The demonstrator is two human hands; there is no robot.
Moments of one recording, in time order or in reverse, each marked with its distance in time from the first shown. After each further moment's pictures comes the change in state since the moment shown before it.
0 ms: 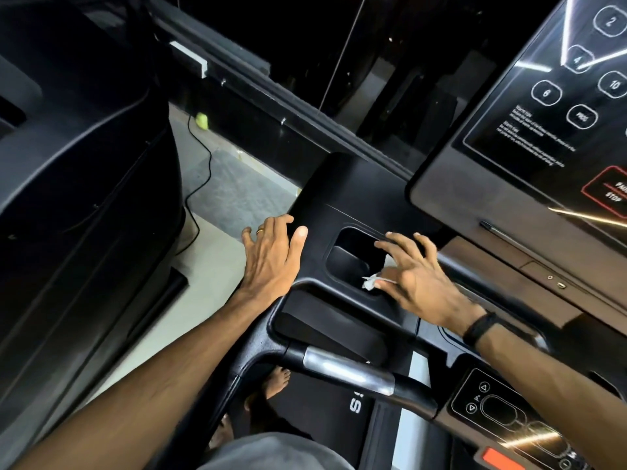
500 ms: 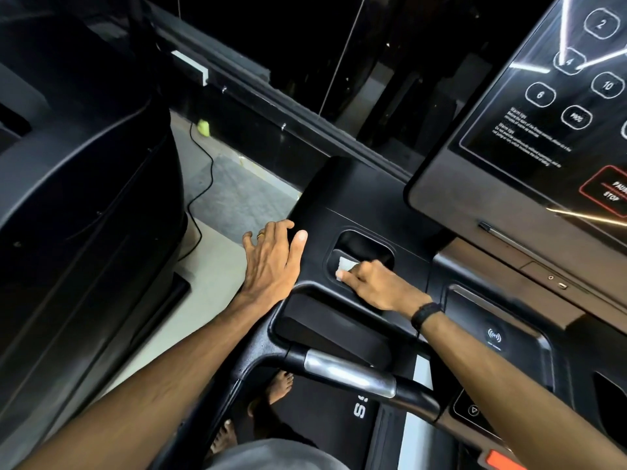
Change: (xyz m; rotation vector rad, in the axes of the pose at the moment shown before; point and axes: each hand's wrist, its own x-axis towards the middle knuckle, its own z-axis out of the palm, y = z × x) left_hand -0.001 -0.001 -0.001 0.009 -0.003 -0.003; right_hand 0.050 -0.047 0.005 0.576 -0.401 0.399
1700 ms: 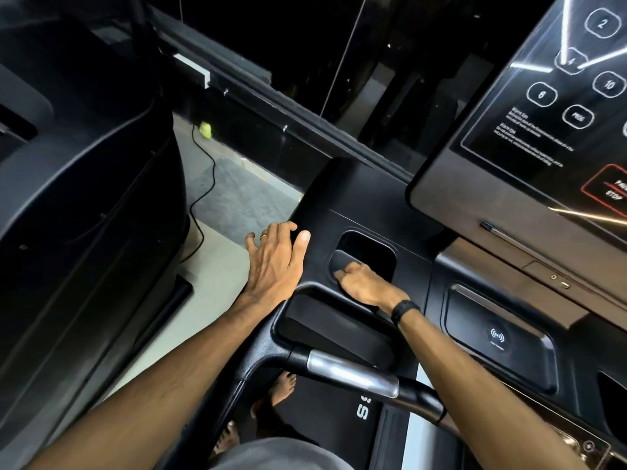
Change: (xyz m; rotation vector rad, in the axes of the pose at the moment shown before) left_hand 0.002 0.004 0.000 0.032 -0.023 -0.003; right_hand 0.023 -0.018 0.018 0.226 -0.167 0.295
